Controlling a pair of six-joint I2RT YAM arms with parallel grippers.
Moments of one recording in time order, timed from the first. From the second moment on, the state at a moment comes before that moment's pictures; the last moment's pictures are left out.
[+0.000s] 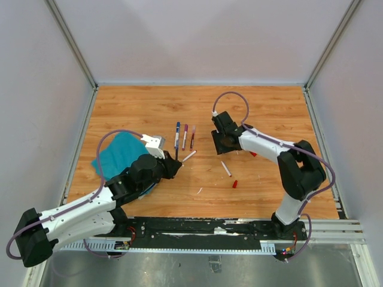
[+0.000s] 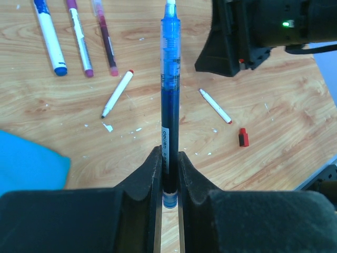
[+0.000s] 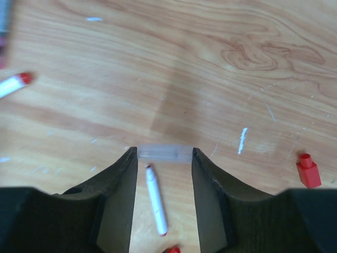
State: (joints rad) left arm -0.89 0.83 0.46 0.01 -0.27 -0.60; right arm 0.59 1.77 1.16 -0.48 0.17 0.25
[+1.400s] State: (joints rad) left arm -0.89 0.65 0.46 -0.13 -0.48 -0.59; right arm 0.99 1.67 1.02 -0.52 0.20 0.38
